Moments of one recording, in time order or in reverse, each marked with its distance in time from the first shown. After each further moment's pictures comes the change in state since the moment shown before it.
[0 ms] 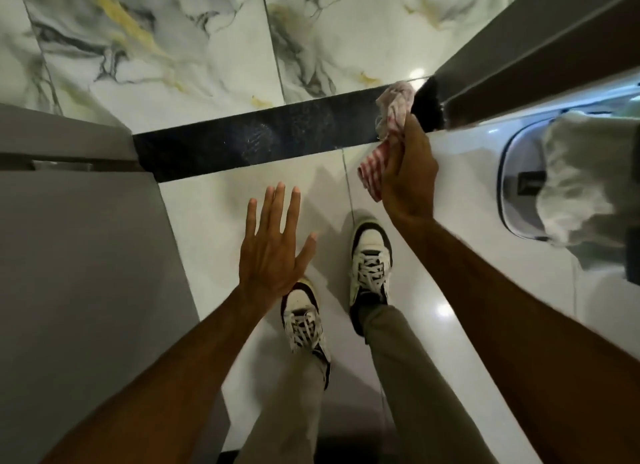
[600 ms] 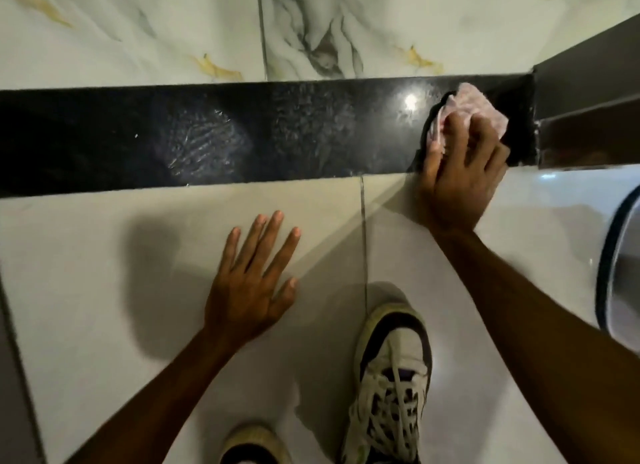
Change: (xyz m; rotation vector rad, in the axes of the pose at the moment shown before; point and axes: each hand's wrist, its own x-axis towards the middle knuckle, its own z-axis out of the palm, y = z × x) left_hand 0.149 -0.084 0.305 0.016 0.290 0.184; right_hand 0.168 0.255 0.146 -0.844 0.341 -0.307
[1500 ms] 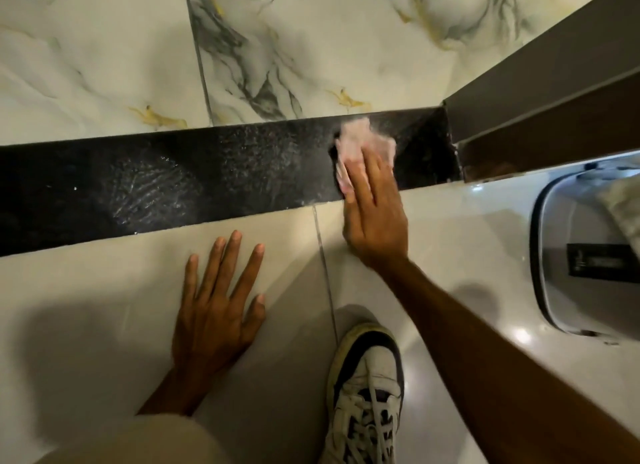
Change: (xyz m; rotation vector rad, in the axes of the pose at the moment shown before) left_hand 0.026 0.004 -0.003 -0.070 0.102 -0.023; right_hand -0.027 -0.012 -0.004 0.210 -0.212 -0.256
